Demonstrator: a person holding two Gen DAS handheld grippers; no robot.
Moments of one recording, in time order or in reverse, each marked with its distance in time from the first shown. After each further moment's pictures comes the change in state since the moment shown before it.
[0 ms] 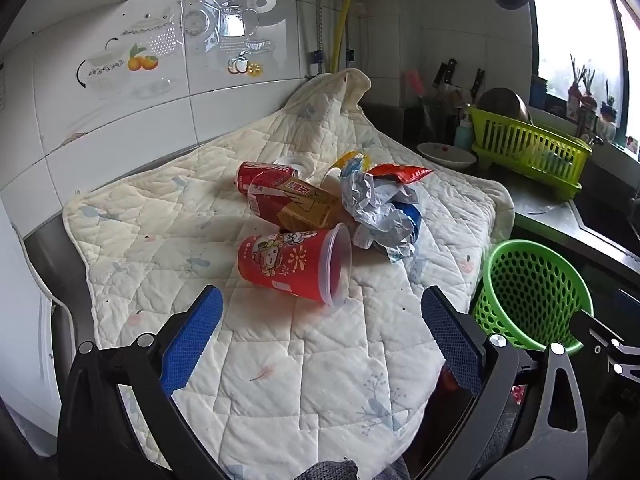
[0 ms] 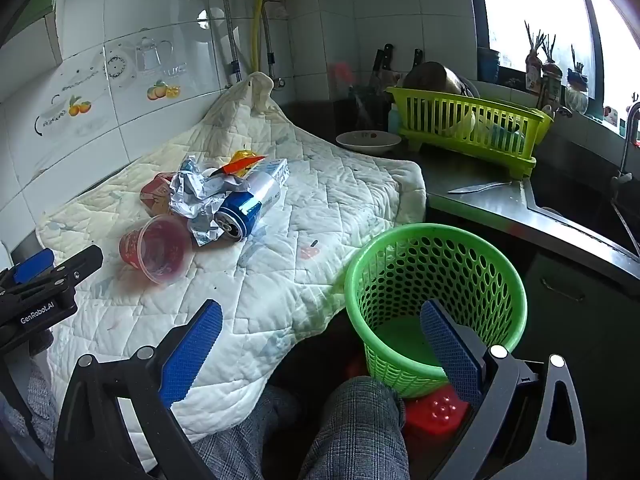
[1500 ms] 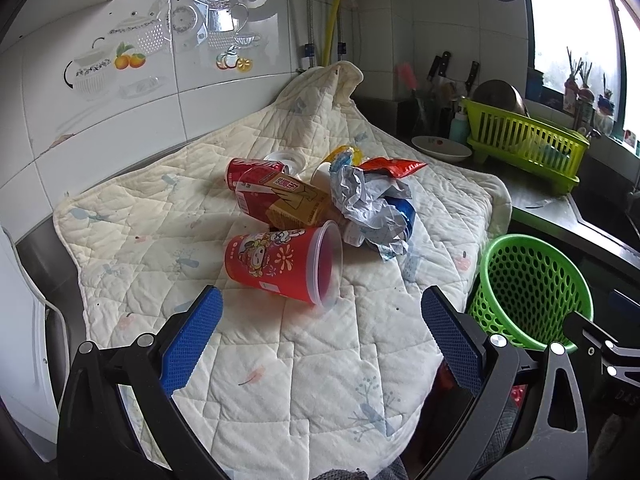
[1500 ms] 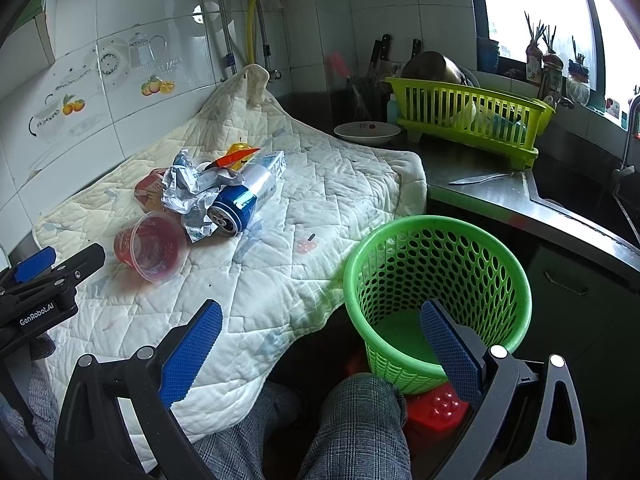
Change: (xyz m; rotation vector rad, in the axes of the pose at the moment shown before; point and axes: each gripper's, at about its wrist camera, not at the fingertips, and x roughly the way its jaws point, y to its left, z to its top) left arm 0.012 -0.014 0.002 0.031 0.021 -0.017; right arm 0.014 -0.002 0.002 0.018 0.033 0.004
